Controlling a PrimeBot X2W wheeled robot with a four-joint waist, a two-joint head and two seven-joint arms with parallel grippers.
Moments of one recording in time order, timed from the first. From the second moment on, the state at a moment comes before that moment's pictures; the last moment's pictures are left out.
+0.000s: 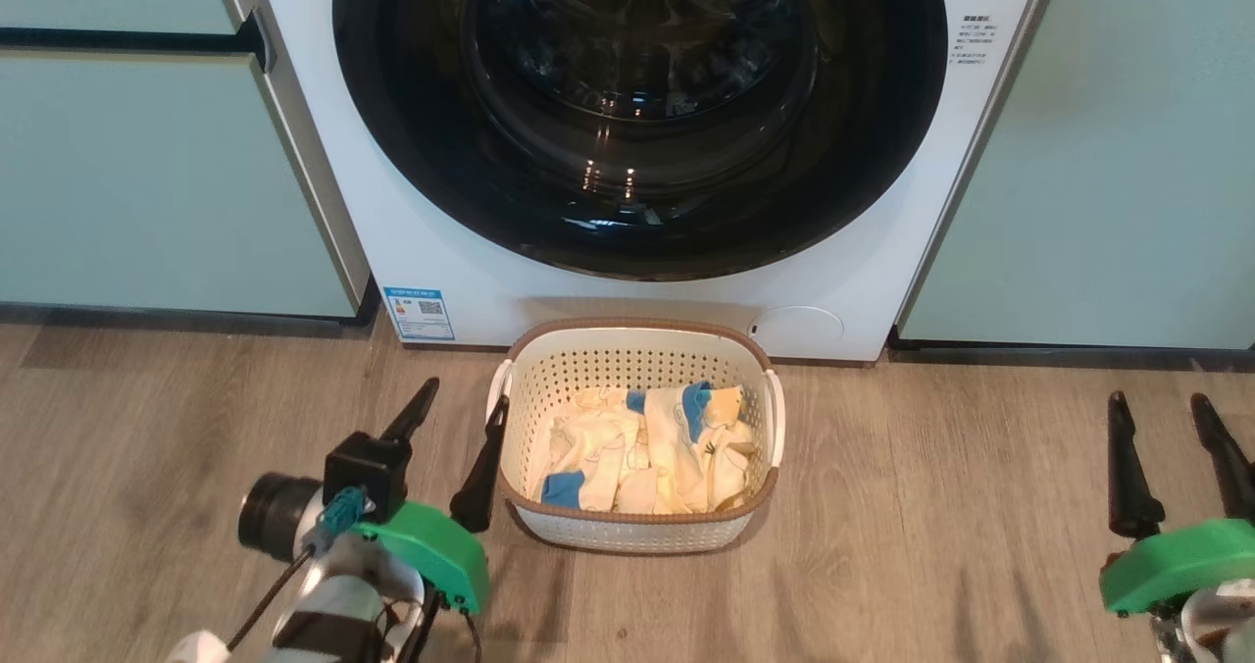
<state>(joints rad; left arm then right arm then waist) -0.14 0.13 -0.20 0.27 -0.16 -0.02 -0.22 -0.11 -0.14 -0.02 0.32 0.18 0.13 -0.22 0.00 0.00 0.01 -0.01</state>
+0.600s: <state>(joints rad) -0.17 0.14 -0.22 0.31 -0.05 -0.01 -0.26 -0.12 -0.15 -0.02 0.33 0.06 0.13 -0.25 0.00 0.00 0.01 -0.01</state>
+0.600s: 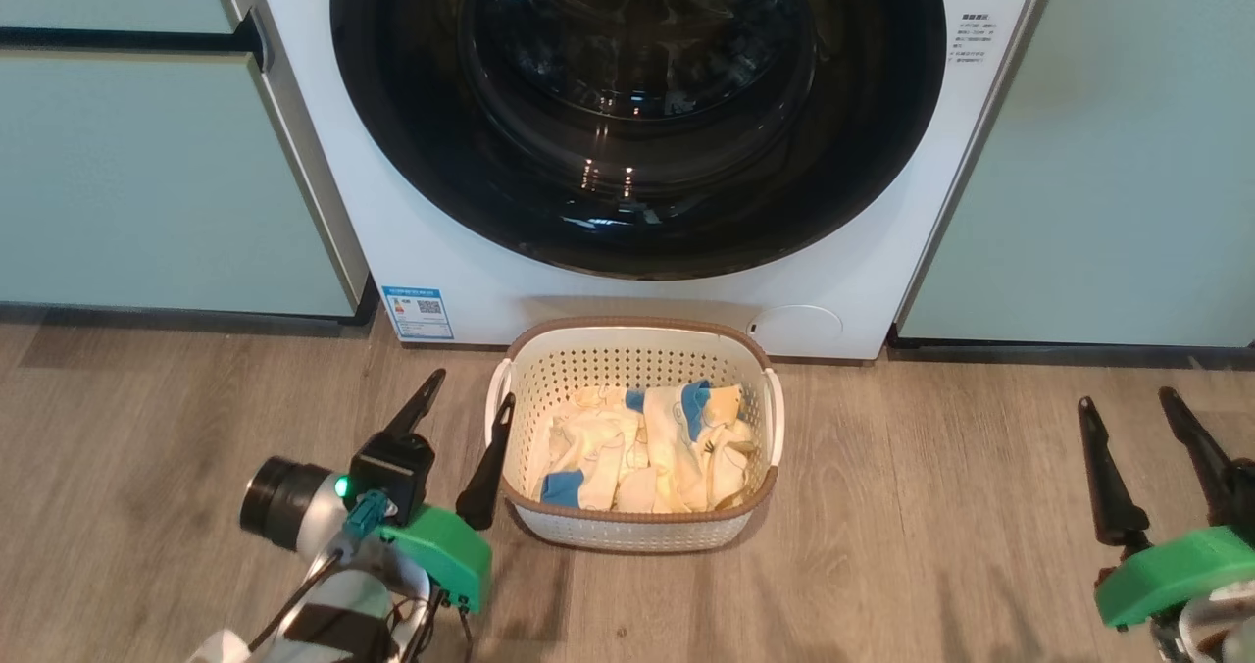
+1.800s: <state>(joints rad) -0.17 0.12 -0.17 0.37 -0.09 0.02 -0.26 -0.12 -0.12 -0.06 0.32 0.09 0.13 -0.25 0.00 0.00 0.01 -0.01</state>
